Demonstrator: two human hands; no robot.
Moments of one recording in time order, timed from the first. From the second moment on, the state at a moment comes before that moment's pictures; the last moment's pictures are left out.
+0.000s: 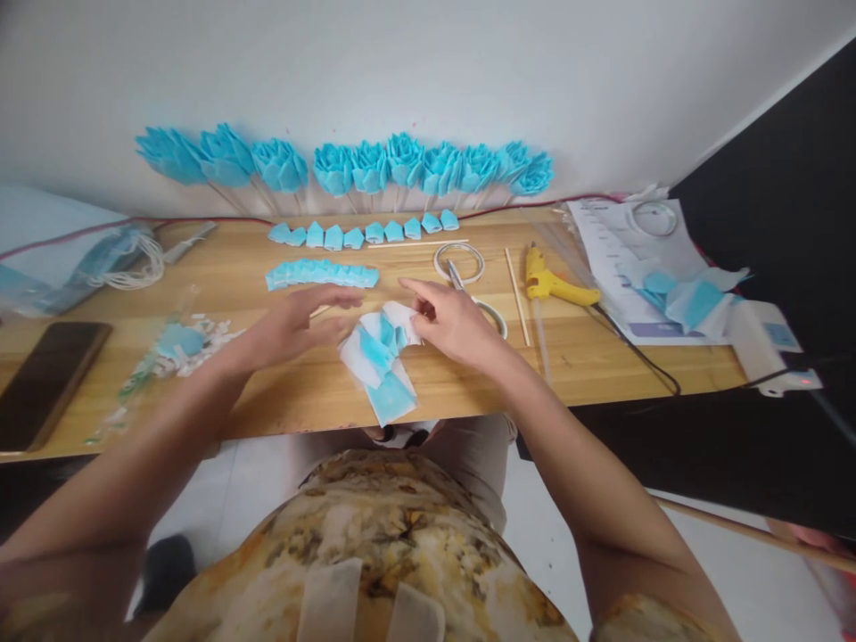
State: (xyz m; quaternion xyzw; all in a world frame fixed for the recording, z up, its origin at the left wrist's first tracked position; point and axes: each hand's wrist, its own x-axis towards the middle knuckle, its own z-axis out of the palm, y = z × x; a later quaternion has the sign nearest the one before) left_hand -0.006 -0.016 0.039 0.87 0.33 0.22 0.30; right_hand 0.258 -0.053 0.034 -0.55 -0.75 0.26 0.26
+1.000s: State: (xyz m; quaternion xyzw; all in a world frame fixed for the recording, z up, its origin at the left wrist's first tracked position) left_hand 0.024 -0.008 0.011 0.76 0.36 0.31 0.45; right_hand 0.226 -0.019 0.028 -0.50 -0.63 0.50 0.32
